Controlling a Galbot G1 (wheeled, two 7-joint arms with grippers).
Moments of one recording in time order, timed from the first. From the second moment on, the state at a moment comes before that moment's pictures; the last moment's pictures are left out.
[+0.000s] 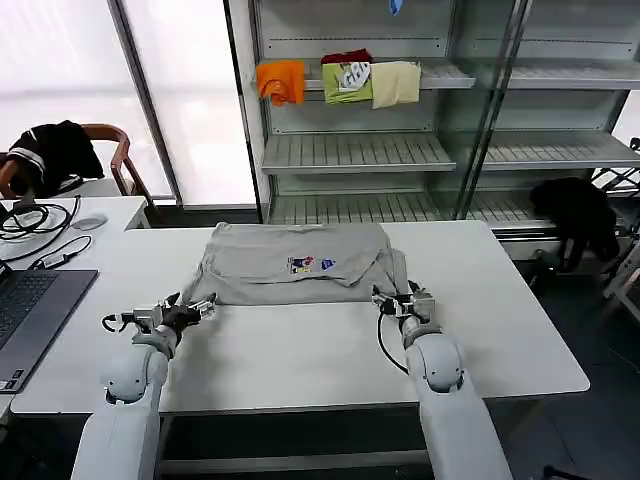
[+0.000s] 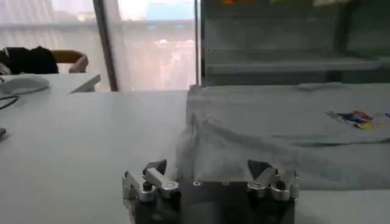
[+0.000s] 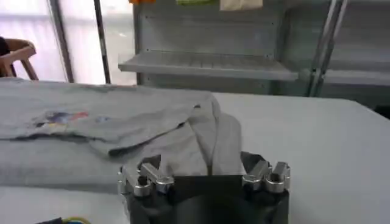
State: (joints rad) left arm 0.91 -1.32 -0.64 -1.55 -0.14 0.57 0.16; right arm -0.89 1.49 0.42 1.61 0.05 -0.56 0.00
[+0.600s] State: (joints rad) left arm 0.92 -1.33 -0.63 -1.55 -0.13 0.58 0.17; right arm -0.92 1.49 0.42 1.63 0.07 -0.58 -0.03
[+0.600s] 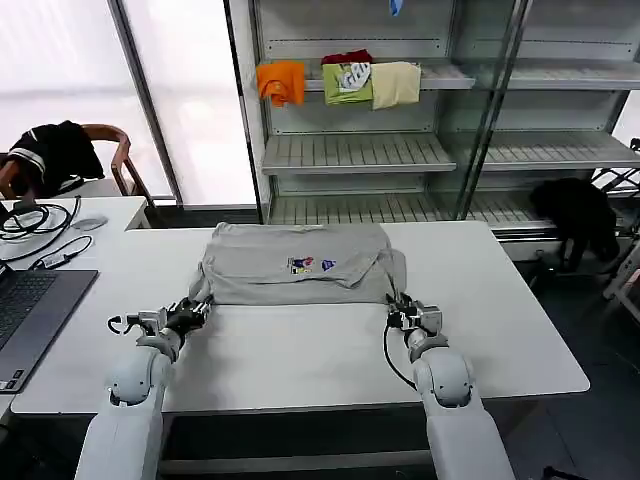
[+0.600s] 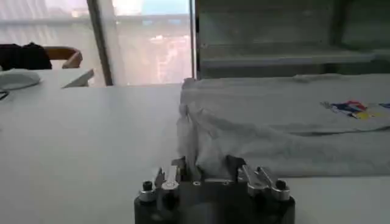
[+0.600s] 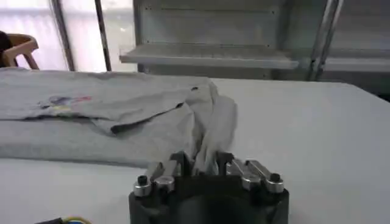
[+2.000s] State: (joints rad) left arm 1.45 -1.33 -0.79 -2.08 -0.30 0.58 0.10; right arm -1.41 1.42 0.40 2.12 0.23 -0.58 0.04
